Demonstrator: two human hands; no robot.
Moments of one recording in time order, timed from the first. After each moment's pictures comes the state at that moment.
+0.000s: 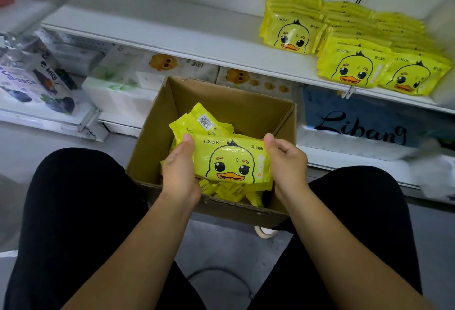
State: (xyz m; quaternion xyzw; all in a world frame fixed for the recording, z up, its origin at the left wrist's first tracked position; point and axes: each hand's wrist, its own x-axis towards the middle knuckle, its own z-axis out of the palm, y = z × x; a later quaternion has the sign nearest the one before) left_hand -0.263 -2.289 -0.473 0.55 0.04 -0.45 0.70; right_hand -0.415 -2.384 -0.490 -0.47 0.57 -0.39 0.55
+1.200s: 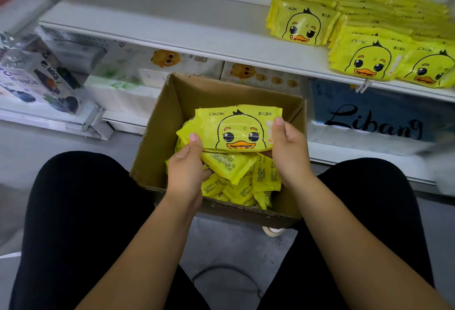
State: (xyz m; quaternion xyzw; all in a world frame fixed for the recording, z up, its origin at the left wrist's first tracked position) left_hand -0.253 -2.293 -0.481 0.63 -0.02 -0.44 0.64; right_hand -0.395 -2.409 -0.487 -0.58 0.54 -0.34 0.51
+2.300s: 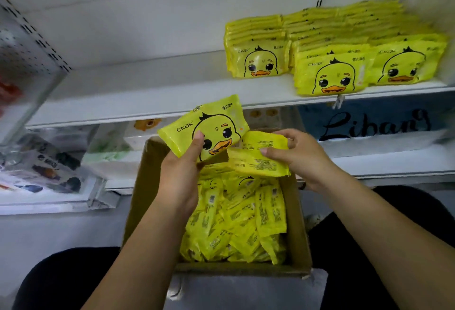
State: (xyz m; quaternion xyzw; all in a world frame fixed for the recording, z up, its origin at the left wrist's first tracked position) left_hand -0.247 -2.403 -0.423 0.62 -0.15 -0.42 0.64; right_hand -0.445 -2.501 -0.452 -0.54 0.48 -0.31 0.62
